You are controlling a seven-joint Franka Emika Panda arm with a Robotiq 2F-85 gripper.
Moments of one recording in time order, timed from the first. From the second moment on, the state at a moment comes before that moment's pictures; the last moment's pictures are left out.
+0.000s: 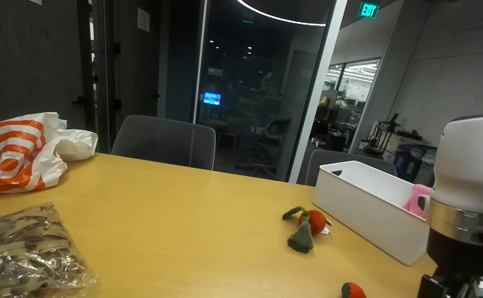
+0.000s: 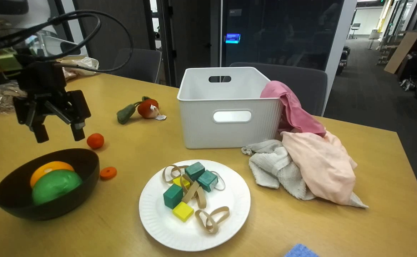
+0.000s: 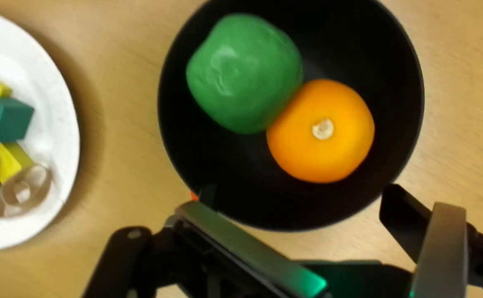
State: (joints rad) arm 0.20 -0.40 0.18 -2.68 -0.08 2.09 0.04
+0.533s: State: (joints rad) arm 0.22 -0.21 0.20 -2.67 -0.10 2.52 -0.06
